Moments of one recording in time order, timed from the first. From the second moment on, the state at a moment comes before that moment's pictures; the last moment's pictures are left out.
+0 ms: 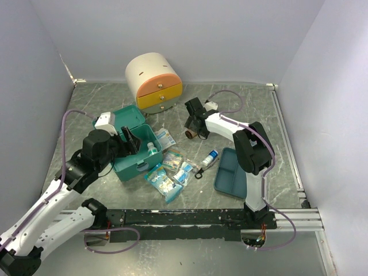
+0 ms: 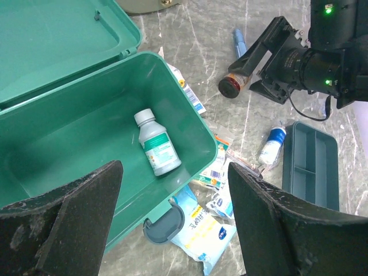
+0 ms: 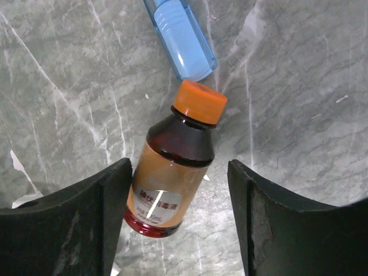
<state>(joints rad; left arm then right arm) -0.58 0.73 0.79 -0.47 -0.22 -0.58 0.54 2.01 1.41 -0.44 0.38 0.93</state>
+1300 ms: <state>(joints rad) -0.60 0.76 0.79 -0.44 -0.12 -0.56 0.46 1.80 1.17 -0.20 0.03 0.61</state>
